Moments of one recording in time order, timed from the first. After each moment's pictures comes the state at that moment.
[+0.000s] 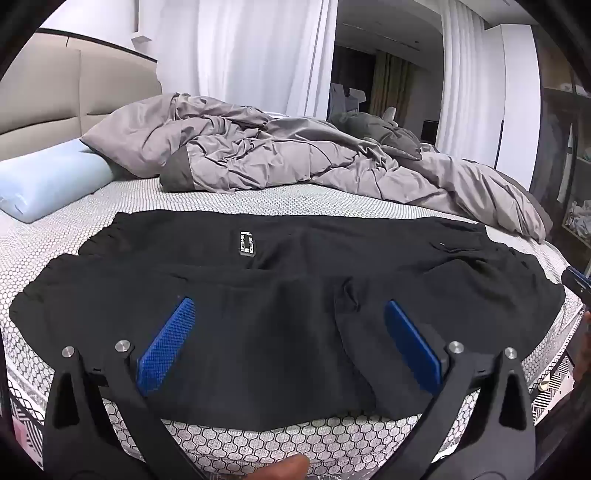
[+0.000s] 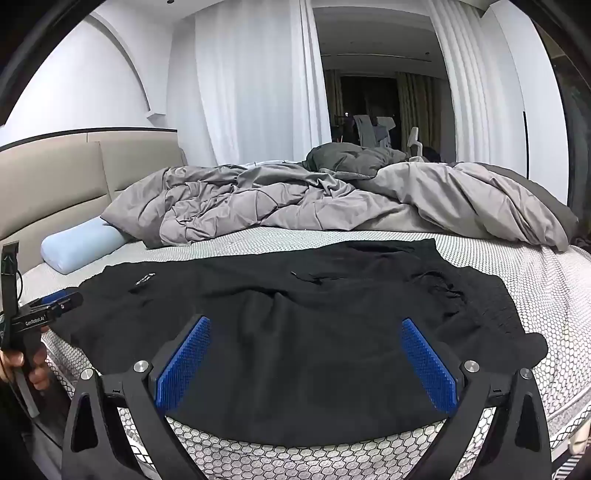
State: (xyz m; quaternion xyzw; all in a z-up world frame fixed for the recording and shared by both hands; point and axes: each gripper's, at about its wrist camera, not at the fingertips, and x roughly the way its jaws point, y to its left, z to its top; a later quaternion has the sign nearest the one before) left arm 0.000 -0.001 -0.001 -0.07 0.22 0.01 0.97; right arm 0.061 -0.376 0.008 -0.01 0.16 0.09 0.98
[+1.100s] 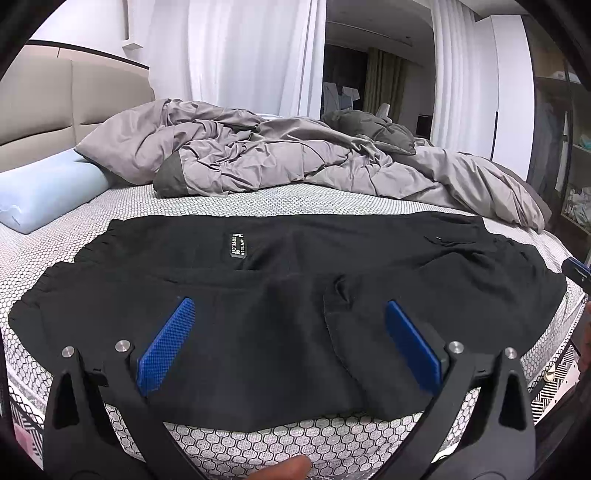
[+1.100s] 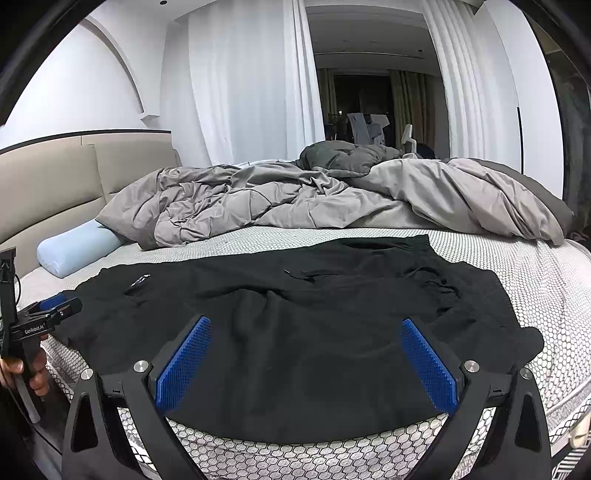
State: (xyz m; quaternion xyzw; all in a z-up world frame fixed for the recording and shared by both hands) left arm -0.001 -0.011 0.002 -0.05 0.22 0.00 0.97; right arm 0.066 -0.379 0.007 0.00 0.17 0.08 0.98
